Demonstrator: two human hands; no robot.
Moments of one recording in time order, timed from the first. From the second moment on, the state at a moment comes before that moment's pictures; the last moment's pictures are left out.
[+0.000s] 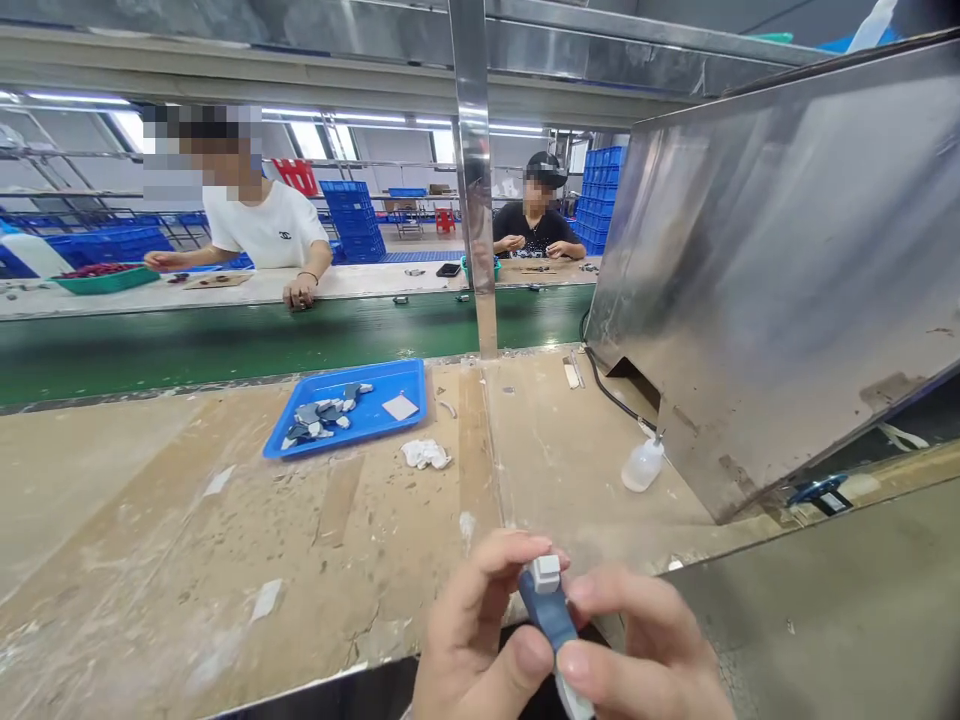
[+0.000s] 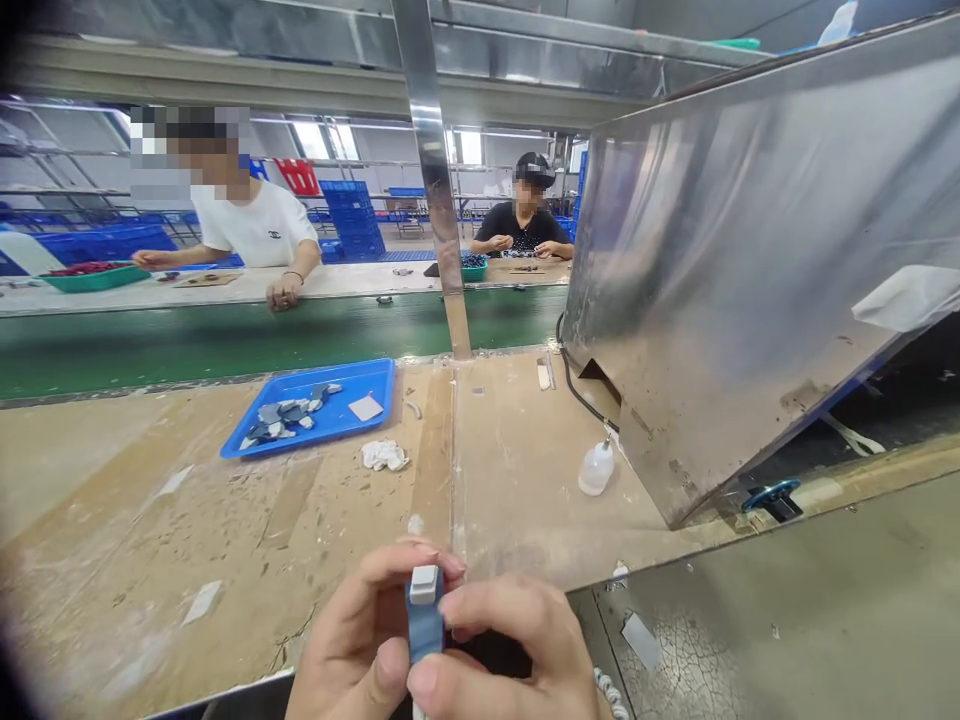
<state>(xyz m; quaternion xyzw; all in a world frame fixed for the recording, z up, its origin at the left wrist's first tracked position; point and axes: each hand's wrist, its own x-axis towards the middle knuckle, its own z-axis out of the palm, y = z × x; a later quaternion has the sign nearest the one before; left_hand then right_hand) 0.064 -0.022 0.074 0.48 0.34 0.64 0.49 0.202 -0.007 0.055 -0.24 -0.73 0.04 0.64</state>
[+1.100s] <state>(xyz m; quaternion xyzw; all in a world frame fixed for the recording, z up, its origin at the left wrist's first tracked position) 0.025 -0.003 0.039 0.63 0.37 0.63 0.26 0.187 -0.011 0.041 -0.32 -0.71 0.18 0.60</state>
